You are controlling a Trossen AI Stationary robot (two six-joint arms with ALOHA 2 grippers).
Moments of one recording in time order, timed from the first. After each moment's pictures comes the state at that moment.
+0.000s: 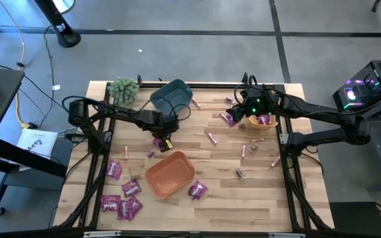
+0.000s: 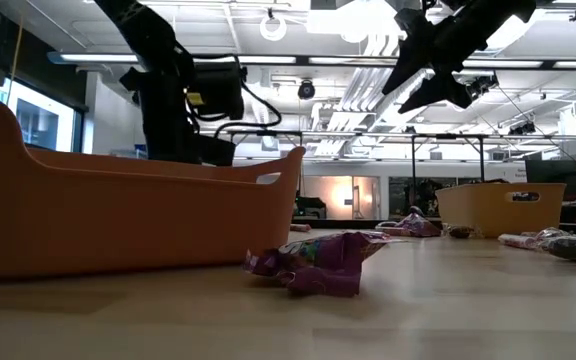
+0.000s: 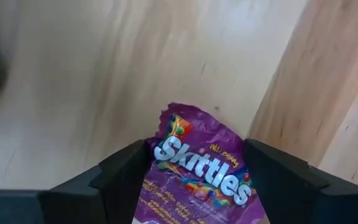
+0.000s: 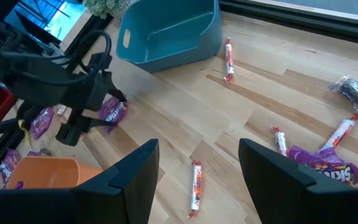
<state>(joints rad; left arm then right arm) 0.19 1.77 0.92 -0.58 -0.08 -0.14 -0.35 1.07 0.90 -0.51 0.03 0.65</state>
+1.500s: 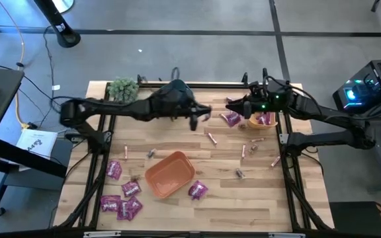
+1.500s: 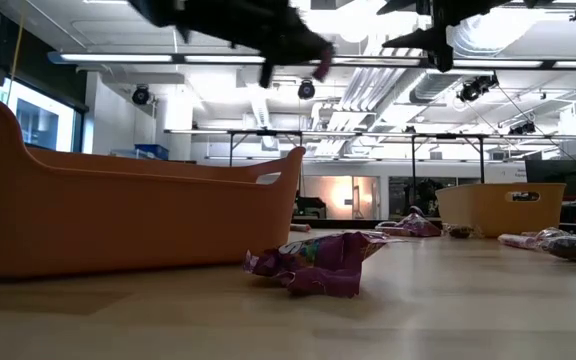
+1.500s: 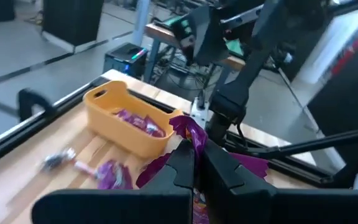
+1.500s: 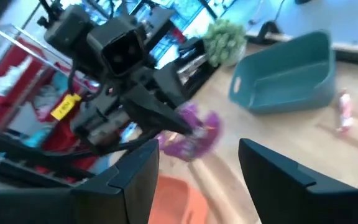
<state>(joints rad) 0.19 1.63 1.15 0.29 0.04 -0.29 -0.35 0.94 0.90 -0.25 -0.21 0.72</state>
